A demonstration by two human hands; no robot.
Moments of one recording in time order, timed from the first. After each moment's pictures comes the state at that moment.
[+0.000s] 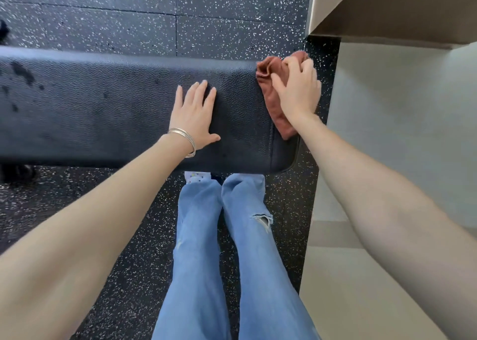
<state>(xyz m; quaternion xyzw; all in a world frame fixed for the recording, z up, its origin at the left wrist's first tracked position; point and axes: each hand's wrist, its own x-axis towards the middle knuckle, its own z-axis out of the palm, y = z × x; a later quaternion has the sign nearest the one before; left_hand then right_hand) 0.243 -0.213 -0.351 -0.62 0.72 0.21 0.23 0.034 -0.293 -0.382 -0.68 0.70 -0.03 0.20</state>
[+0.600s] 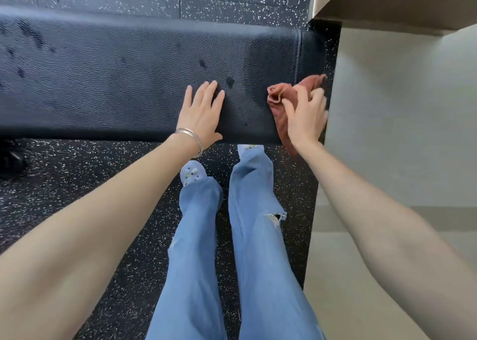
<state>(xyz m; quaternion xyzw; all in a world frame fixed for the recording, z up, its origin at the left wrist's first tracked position) 0.272 -0.136 -0.353 -0.59 0.75 0.21 0.21 0.053 -0.164 -0.364 -0.62 0.76 0.01 0.19</state>
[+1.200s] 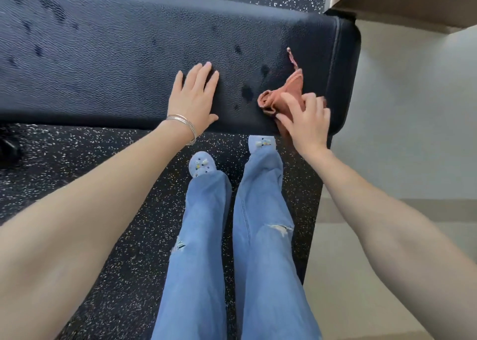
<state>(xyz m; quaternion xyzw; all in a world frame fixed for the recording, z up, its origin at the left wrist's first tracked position) 0.355 -0.124 -0.369 -0.62 0.74 0.22 0.15 0.098 -0.123 -0.377 -0.77 0.62 0.11 0.12</state>
